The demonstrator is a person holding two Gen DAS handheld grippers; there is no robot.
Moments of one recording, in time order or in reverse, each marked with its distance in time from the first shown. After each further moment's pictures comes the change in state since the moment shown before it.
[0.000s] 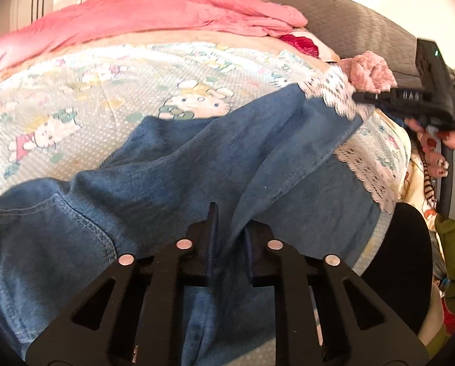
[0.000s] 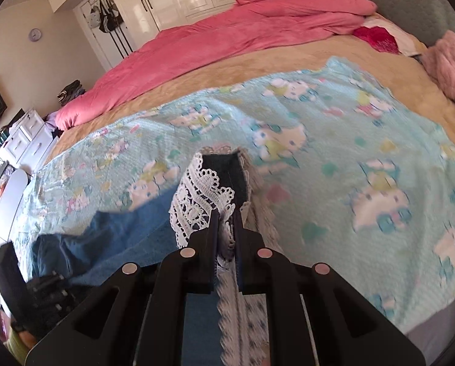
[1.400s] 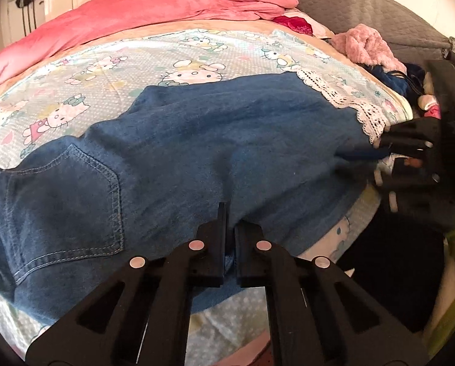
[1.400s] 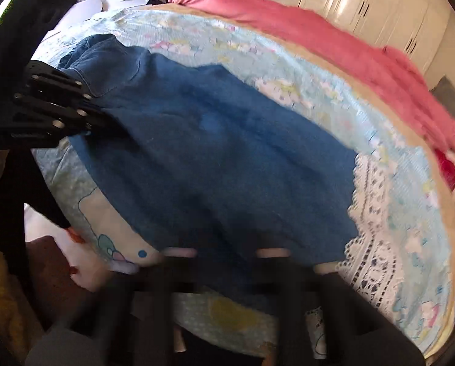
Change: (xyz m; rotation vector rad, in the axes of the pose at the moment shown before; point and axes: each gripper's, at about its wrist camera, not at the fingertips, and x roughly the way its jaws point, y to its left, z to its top) left arm -0.021 -0.012 -0.039 0.077 0.077 0.042; right arm 0.014 0.114 -0.140 -0.766 0.138 0.041
